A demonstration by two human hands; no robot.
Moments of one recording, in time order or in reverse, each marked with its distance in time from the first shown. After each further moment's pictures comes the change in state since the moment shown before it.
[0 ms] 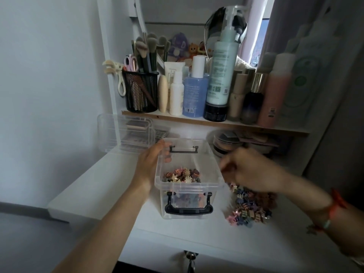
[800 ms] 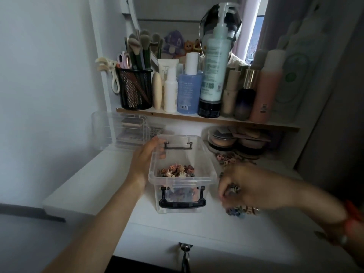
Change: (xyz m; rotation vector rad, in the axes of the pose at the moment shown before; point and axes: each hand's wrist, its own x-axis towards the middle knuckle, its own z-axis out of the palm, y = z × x) left_hand -0.001 -0.001 -0.001 -0.010 -0.015 0.007; right_hand -0.030 0.001 0.002 -0.134 -0.223 -0.120
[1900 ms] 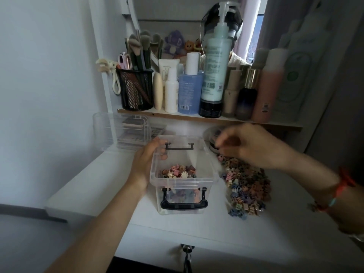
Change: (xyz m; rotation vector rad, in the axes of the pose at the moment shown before) left_hand 0.005 -0.003 -0.002 0.000 -0.011 0.017; right_hand 0.021 0.002 -0.036 0.105 0.413 0.098
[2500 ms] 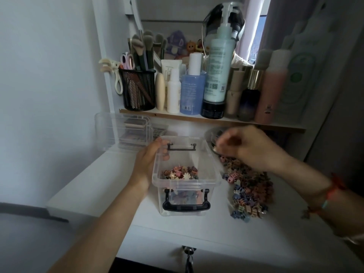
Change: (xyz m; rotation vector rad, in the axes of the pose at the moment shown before) left_hand -0.001 0.001 0.001 0.014 0.013 -0.004; right_hand 0.004 0.002 0.013 0.220 0.059 0.083
